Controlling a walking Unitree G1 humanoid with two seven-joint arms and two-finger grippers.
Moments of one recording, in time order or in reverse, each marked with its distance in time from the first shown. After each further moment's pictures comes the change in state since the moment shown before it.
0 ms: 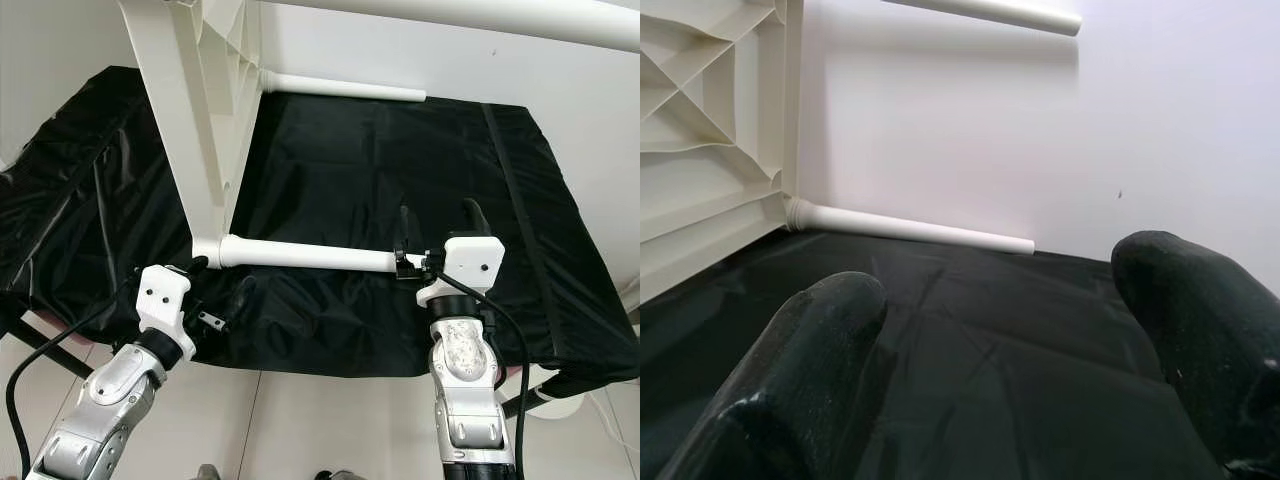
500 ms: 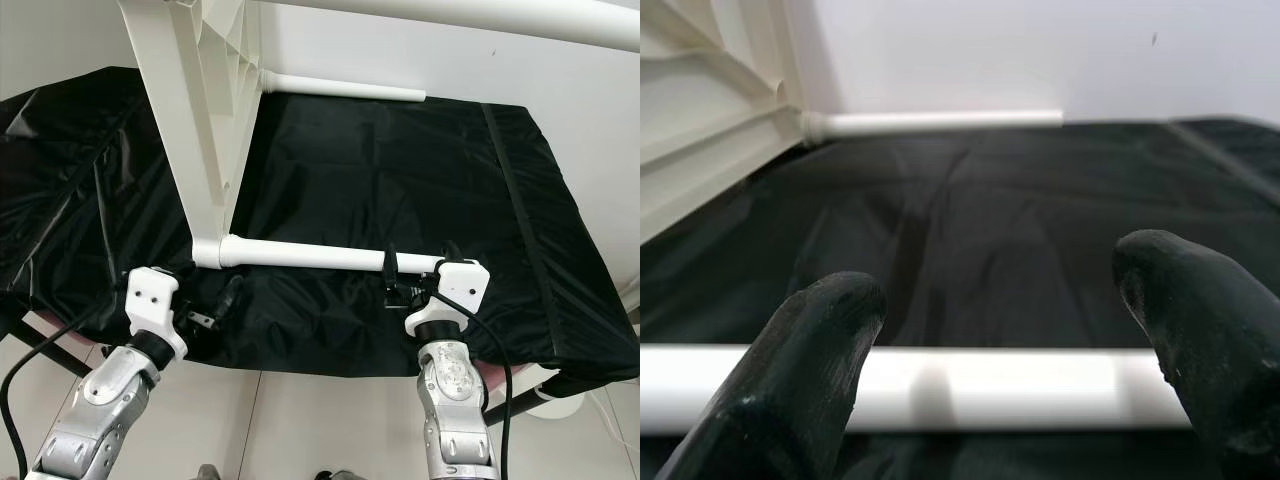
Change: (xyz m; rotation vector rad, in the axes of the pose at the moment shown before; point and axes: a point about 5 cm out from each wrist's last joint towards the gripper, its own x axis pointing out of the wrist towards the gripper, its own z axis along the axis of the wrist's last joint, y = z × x) left arm 0.000 0.015 -0.008 -0.095 -0.008 0.083; right arm -0.024 0.014 -0.043 0.204 0.219 0.022
